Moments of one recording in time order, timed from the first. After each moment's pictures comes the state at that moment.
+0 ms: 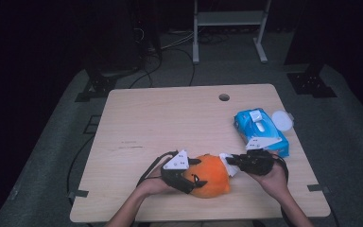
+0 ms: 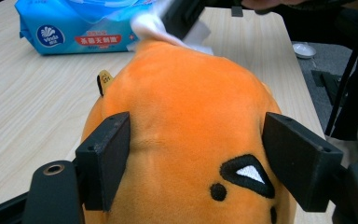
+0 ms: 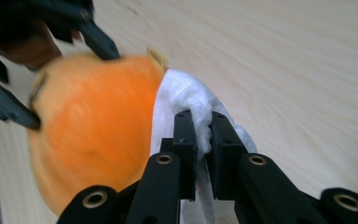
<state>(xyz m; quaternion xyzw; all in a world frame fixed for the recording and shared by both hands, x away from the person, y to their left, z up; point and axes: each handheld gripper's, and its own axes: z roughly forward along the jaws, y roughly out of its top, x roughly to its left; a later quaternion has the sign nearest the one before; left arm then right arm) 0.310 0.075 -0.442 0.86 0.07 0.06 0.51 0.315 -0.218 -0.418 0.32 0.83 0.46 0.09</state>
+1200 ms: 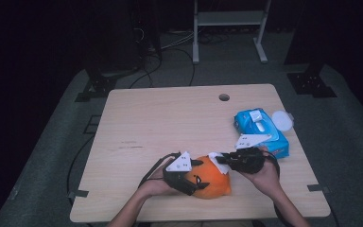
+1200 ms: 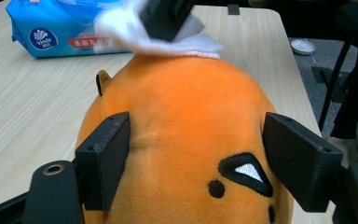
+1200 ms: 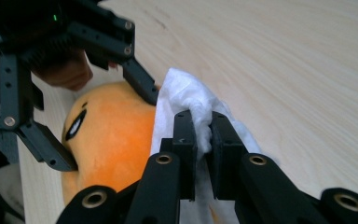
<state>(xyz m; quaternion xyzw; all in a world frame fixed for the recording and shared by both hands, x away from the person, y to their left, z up) 0.307 0.070 -0.442 0.86 0.07 0.06 0.50 0.315 -0.187 -0.404 0.27 0.84 0.46 0.09</state>
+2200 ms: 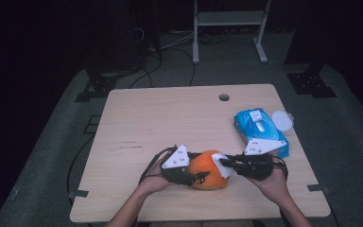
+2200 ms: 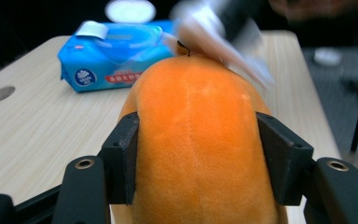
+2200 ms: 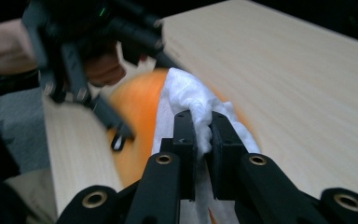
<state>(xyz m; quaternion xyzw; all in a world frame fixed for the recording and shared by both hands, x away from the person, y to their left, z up) 0.305 0.071 -0.420 0.85 0.05 0.12 0.51 0.287 -0.200 -0.379 0.25 0.82 0.50 0.11</state>
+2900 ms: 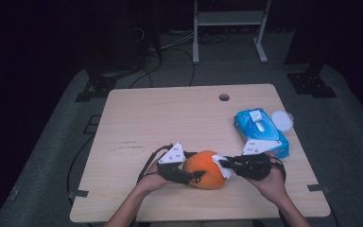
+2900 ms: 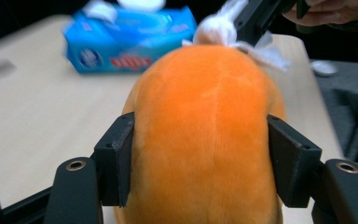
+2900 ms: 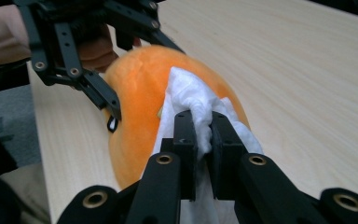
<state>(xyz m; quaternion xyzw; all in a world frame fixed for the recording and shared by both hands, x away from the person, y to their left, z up) 0.318 0.084 -0.421 0.84 0.09 0.11 0.53 0.292 -0.199 -0.394 0.27 0.83 0.48 0.10</state>
